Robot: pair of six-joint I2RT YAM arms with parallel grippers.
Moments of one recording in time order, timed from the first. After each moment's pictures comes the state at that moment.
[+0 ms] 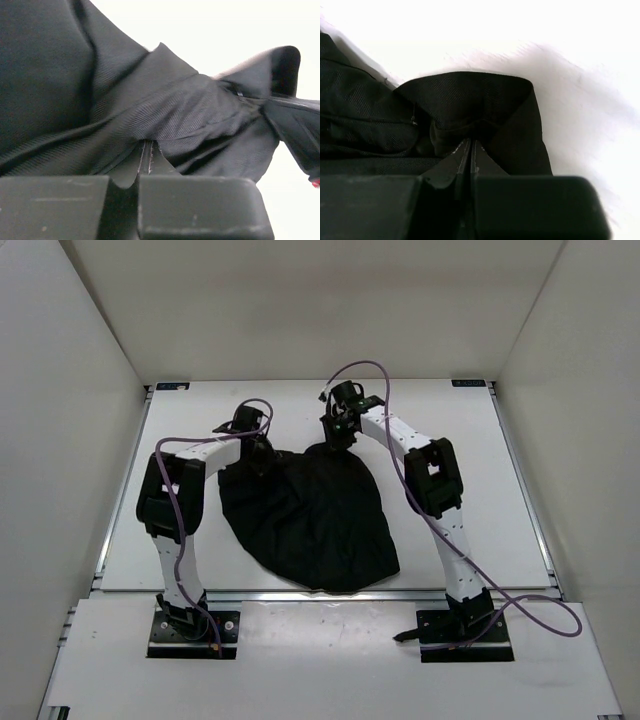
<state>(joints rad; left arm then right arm) -0.28 1.97 1.33 -0.40 0.19 -0.85 0.47 2.41 2.10 -0.70 -0.26 0.12</state>
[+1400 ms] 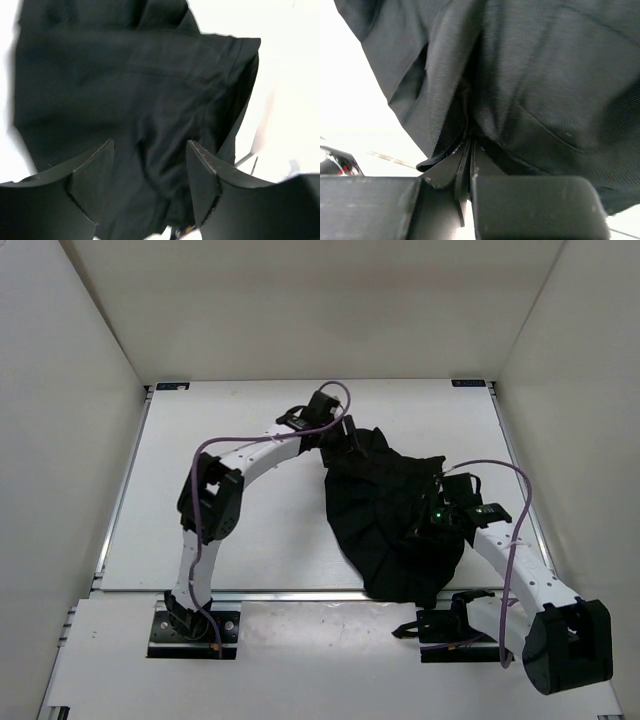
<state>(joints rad) -0.62 2.08 1.70 -0.45 0.27 -0.85 0.20 1.00 0.61 -0.64 -0.31 0.55</state>
